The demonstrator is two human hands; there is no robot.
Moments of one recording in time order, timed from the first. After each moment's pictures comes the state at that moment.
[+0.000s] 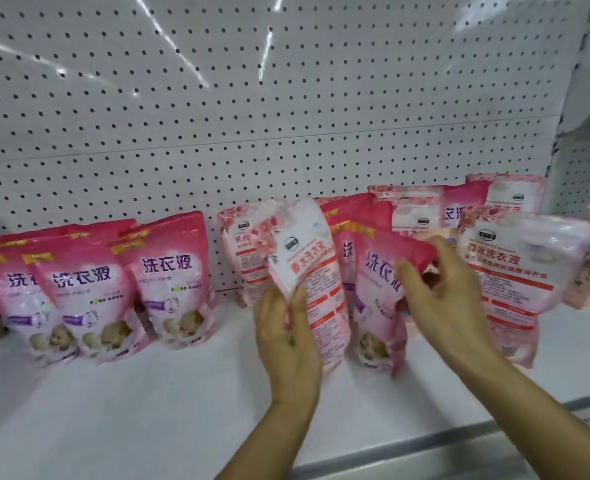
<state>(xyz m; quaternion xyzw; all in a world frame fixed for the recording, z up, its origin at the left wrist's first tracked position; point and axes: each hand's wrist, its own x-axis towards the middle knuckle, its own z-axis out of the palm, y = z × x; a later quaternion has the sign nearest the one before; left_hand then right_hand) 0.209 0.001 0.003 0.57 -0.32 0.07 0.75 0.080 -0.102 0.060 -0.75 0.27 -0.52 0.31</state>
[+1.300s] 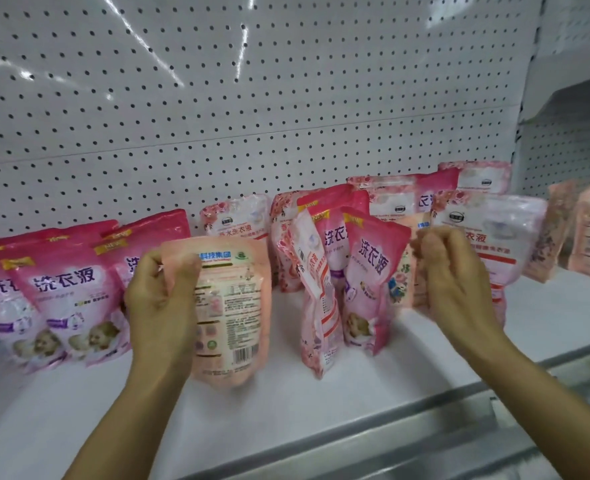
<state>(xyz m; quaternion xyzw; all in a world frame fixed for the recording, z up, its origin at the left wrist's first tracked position) 0.255 0.089 0.074 0.59 -0.29 0.07 0.75 0.047 -0.105 0.051 -0.72 0.25 -0.56 0.33</state>
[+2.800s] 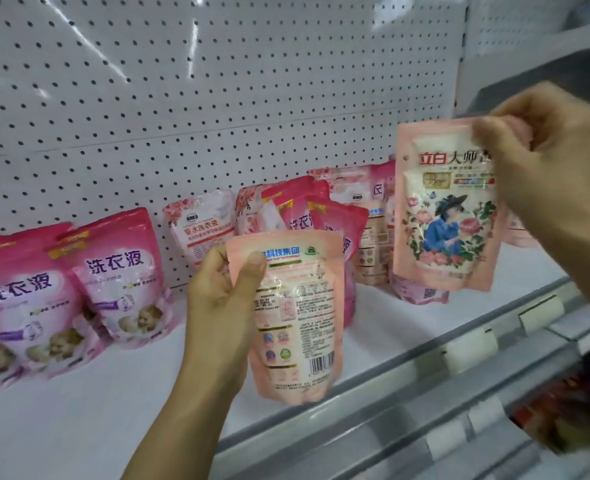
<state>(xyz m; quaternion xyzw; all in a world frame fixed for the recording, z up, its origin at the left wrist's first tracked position) 0.179 0.076 0.073 0.48 -0.40 -0.18 0.76 -0.042 -0.105 0.154 -0.67 0.31 -0.66 0.10</state>
